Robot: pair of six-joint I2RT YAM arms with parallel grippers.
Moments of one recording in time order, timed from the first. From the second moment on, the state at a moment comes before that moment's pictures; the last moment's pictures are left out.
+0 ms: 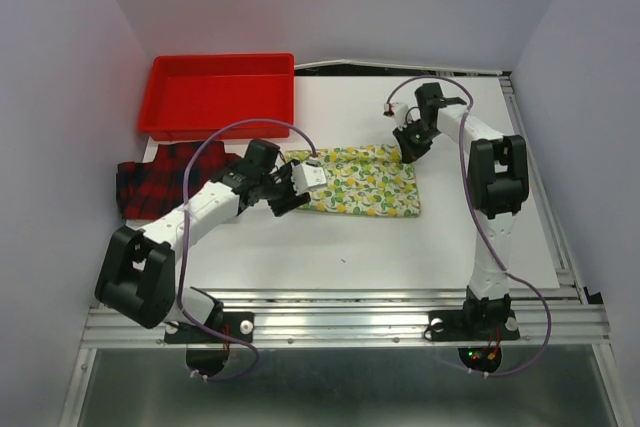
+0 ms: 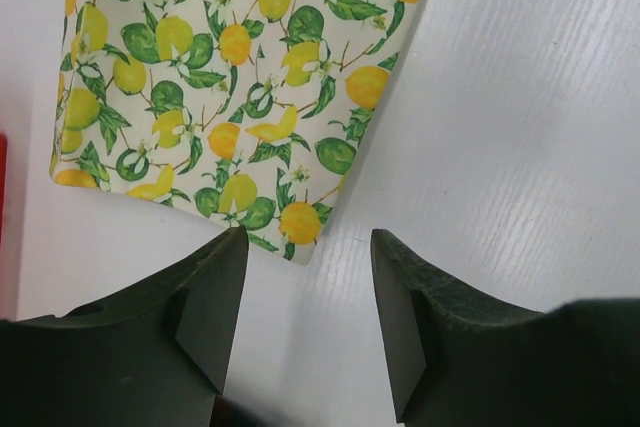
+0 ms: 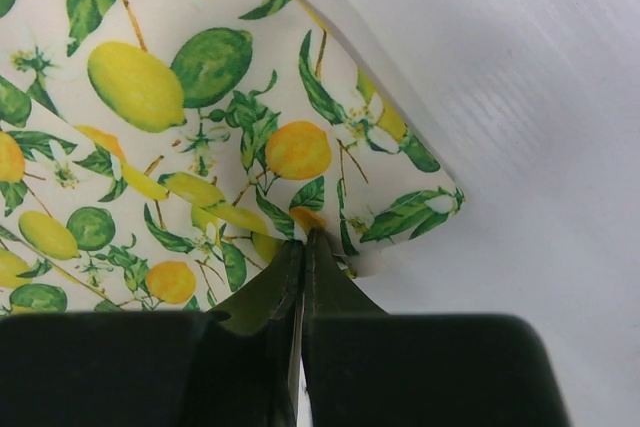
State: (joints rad) left arm -0.49 1.37 0.89 -0.39 0.38 0.76; right arm 0.14 2.21 1.75 -0.80 -0.30 -0.55
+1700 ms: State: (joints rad) left arm -0.21 1.61 0.57 0.29 0.80 -0.65; right arm 0.24 1.92 1.30 -0.91 -0.34 -0.35
